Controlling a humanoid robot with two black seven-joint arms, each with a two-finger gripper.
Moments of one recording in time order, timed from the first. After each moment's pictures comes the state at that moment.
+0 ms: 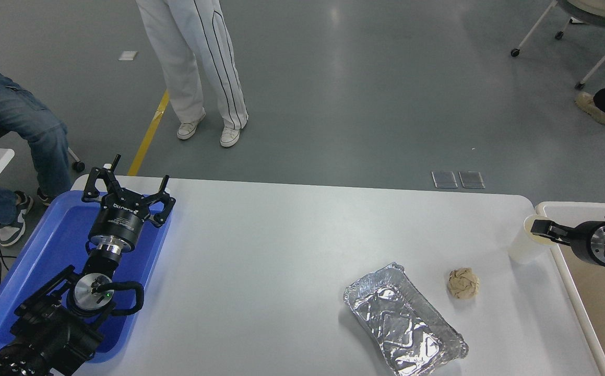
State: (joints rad) left arm -0.52 0.21 -0.98 -0.54 -0.09 -0.62 -0.36; right arm 1.02 -0.57 -0.77 0.54 -0.43 0.13 0.14
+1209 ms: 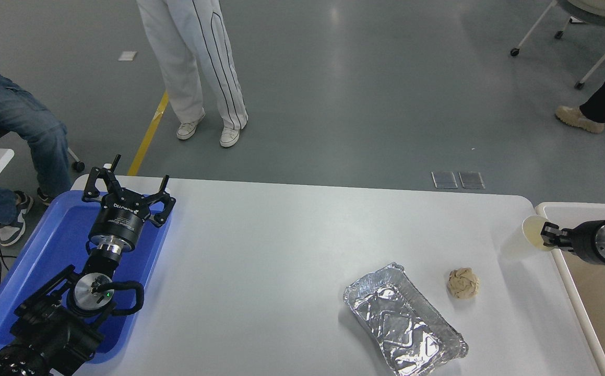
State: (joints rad) left arm -0.52 0.21 -0.98 -0.54 -0.09 -0.62 -0.36; right arm 1.23 -0.73 -0.81 0.77 -0.44 0.34 0.13
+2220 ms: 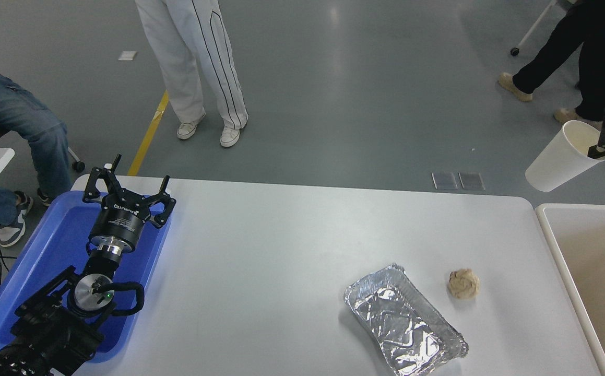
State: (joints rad) left arm -0.52 0.21 -0.98 -0.54 -0.09 -0.62 -0.36; right arm 2.06 -0.84 -1.13 0.92 -0.48 0.78 0.13
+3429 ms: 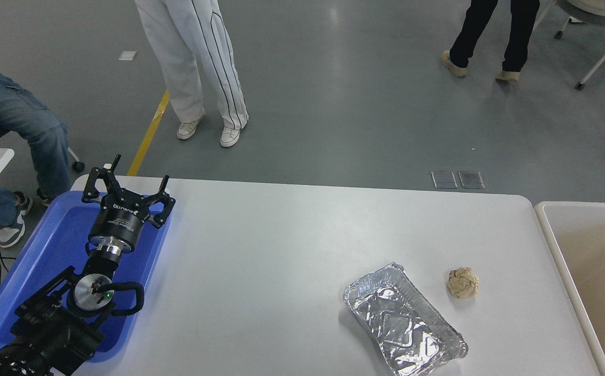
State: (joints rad) left arm -0.52 0.21 -0.98 -0.54 -0.09 -0.62 -0.36; right arm 2.19 -1.19 -1.19 0.80 -0.72 0.79 0.11
